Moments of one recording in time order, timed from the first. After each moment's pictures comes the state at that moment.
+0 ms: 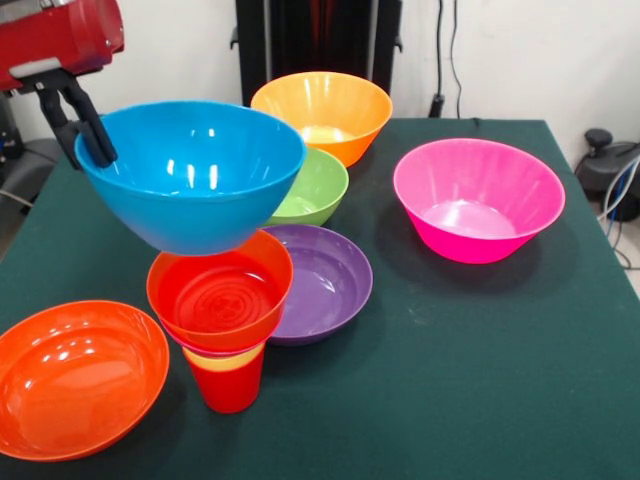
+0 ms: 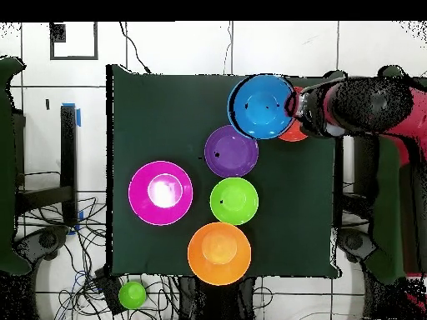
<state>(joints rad) -0.97 -0.58 0.86 1.27 -0.43 1.10 1.63</state>
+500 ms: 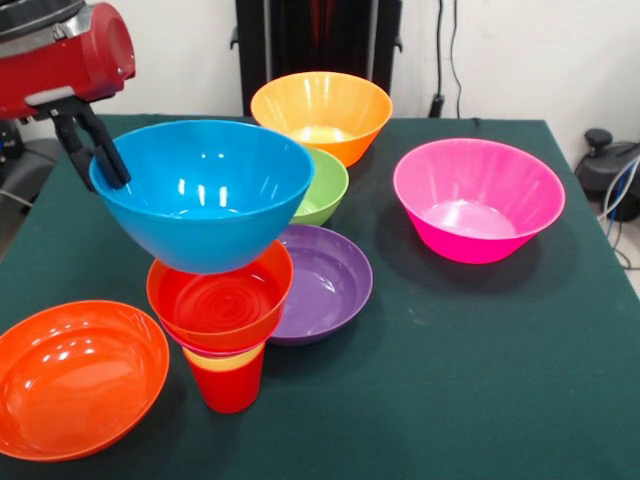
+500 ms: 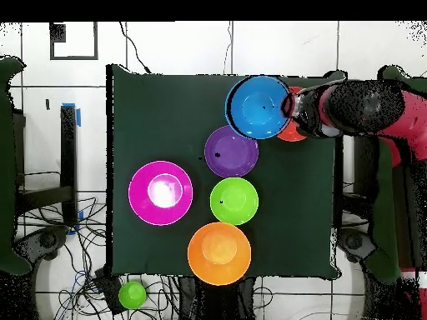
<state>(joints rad) -0.97 -0.54 0.86 1.27 -0.43 1.08 1.63</state>
